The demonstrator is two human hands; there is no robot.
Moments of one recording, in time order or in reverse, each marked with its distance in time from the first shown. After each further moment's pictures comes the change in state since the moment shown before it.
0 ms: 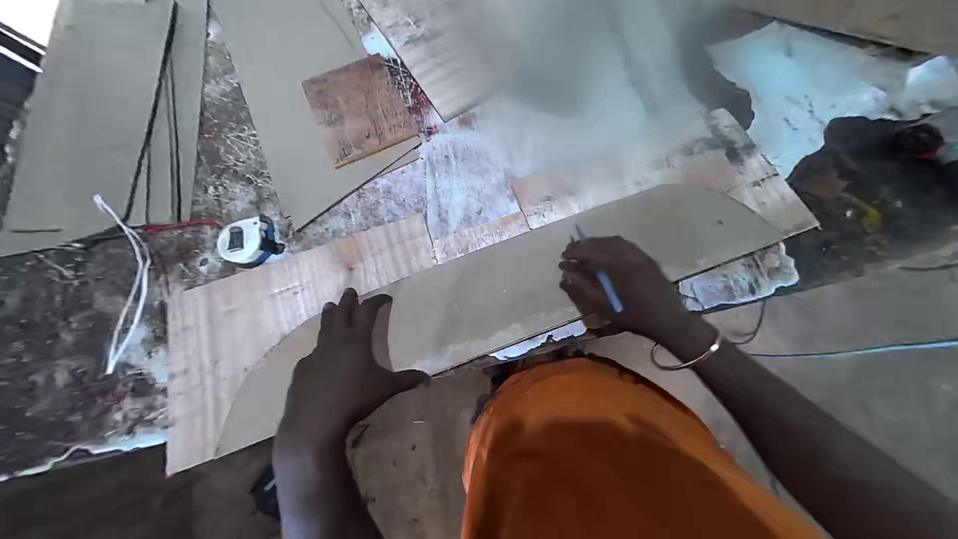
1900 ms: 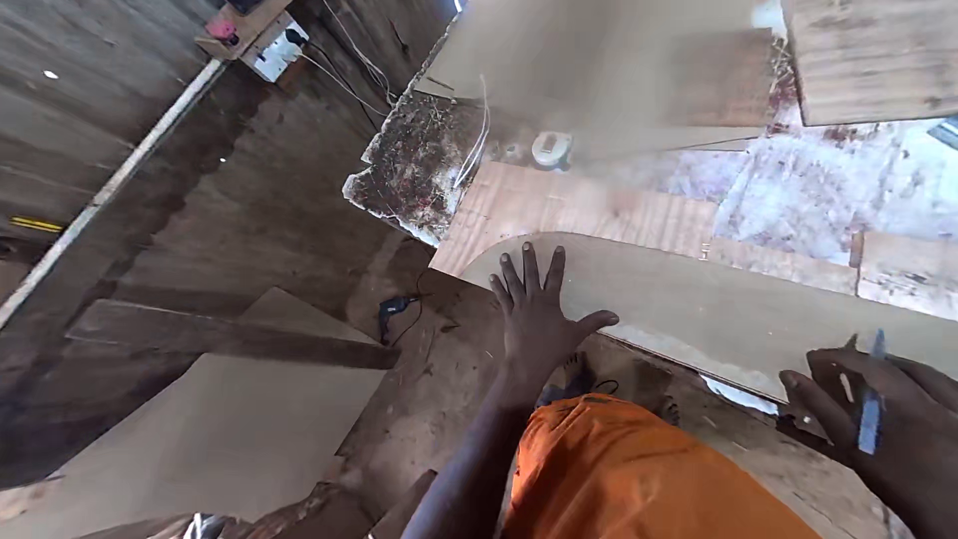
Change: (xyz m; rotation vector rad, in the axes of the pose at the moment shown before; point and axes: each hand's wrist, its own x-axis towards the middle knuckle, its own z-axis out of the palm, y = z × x) left_hand -0.043 -0.039 0.082 -0.169 0.375 -0.380; right_hand -0.005 -0.021 0.045 -0.138 -0.116 -0.133
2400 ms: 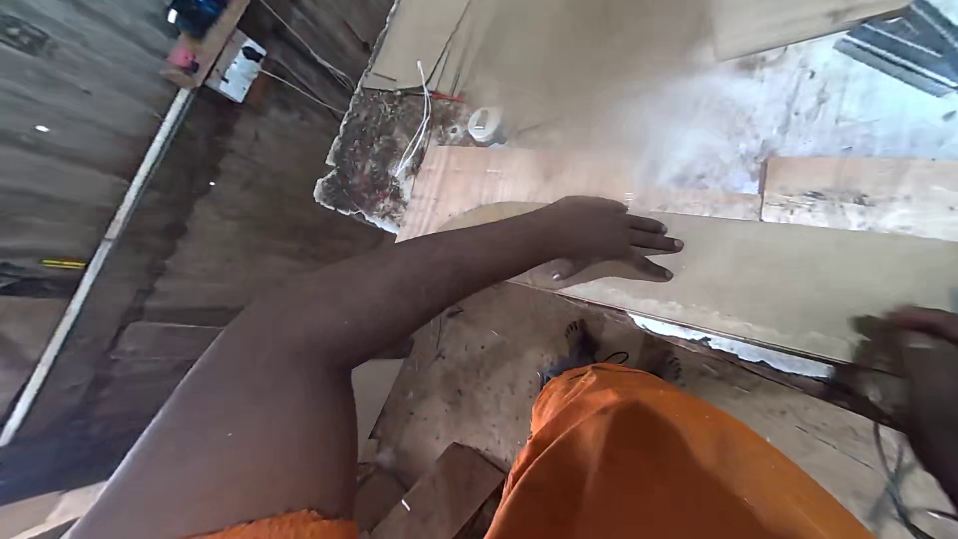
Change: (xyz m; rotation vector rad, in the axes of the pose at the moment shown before) left_hand 0.084 0.141 -0.051 0.458 -0.516 1.546; right_hand -0.060 0.076 -0.031 0.477 0.225 0.151
